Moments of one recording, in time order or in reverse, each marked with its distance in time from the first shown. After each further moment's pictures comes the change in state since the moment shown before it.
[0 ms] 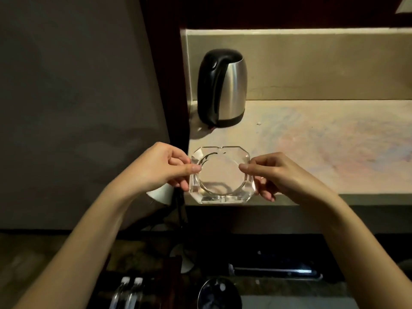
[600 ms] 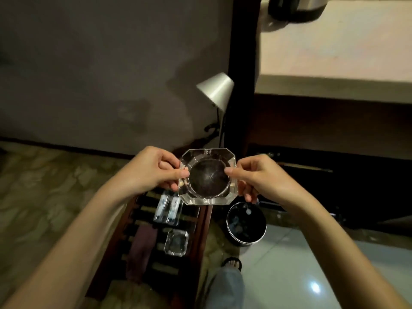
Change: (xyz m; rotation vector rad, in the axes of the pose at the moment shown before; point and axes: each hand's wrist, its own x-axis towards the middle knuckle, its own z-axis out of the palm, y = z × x) left_hand -0.218 -0.175 0.009 -0.104 0.075 -0.331; right_hand -0.085 0.116 0.217 -0.026 -0.155 0.105
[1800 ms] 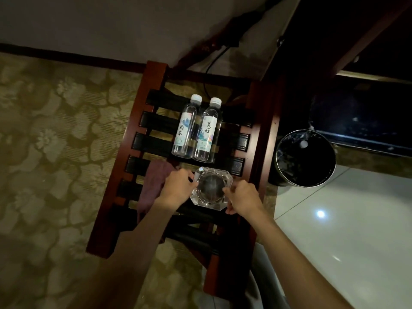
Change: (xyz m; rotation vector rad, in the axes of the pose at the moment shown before) left_hand 0.112 -0.488 0.107 0.463 -0.014 -0.473; right_hand 0.159 0.390 0.275 -0.236 0.028 0.672
